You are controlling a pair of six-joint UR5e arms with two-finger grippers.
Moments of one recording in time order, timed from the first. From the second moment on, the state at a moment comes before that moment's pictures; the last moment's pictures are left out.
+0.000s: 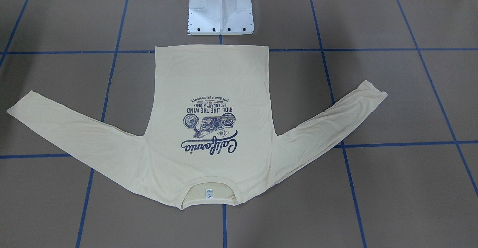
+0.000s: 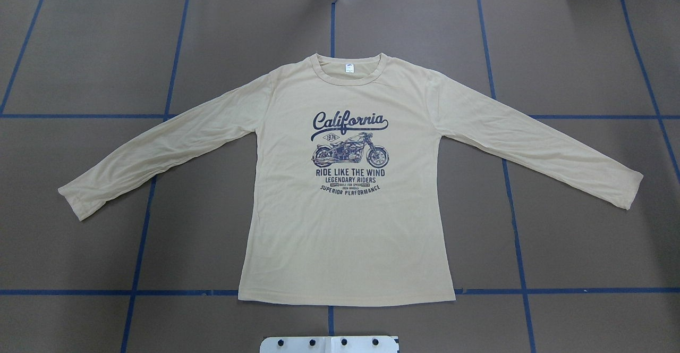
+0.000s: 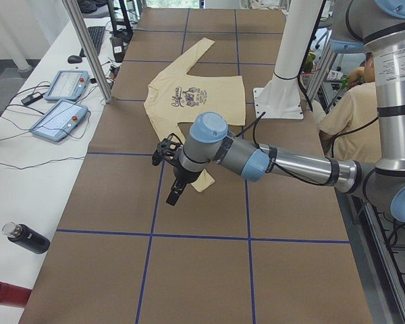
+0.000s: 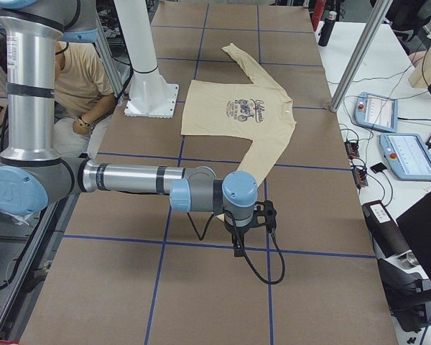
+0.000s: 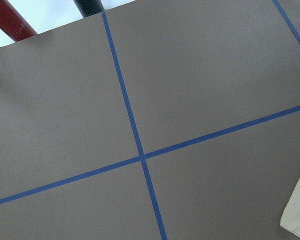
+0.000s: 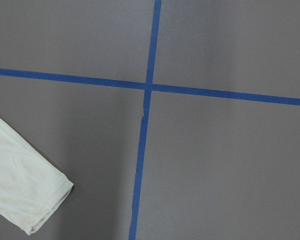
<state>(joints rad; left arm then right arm) -1.57 -1.37 -1.97 -1.87 -2.26 -0.03 1.60 -1.66 1.66 -1.53 2.35 -0.09</state>
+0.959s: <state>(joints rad) -1.56 -1.36 -1.96 -1.87 -2.26 -0.03 1.59 -1.67 1.66 -1.53 2.36 -0.08</state>
